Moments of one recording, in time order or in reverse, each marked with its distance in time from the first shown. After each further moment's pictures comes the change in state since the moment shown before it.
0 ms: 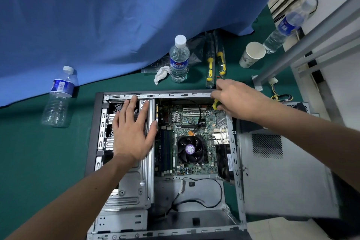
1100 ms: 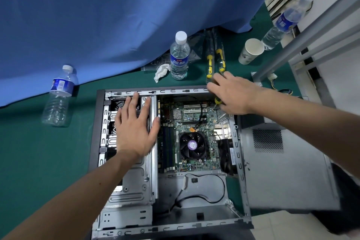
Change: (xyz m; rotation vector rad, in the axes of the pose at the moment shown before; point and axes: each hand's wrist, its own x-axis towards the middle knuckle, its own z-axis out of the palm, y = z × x) left_hand 0.000 -0.001 0.002 -0.019 -0.001 -0.006; right_hand 0.008 -0.005 -0.002 -0.101 -0.140 0.052
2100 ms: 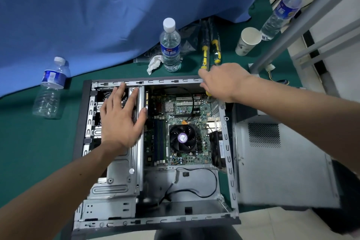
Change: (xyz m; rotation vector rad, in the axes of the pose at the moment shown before) left_hand -0.001 0.000 0.001 -0.022 0.047 0.009; right_hand 0.006 0.004 0.007 -0.018 0.120 0.064
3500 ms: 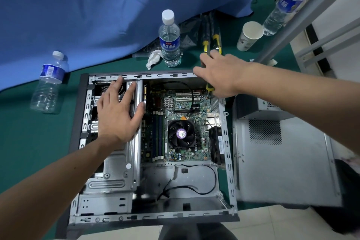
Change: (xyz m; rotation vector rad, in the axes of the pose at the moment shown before) left_hand 0.001 -0.003 0.004 0.012 0.026 0.023; right_hand 0.000 0.002 -0.007 -0.078 -0.156 -0.115
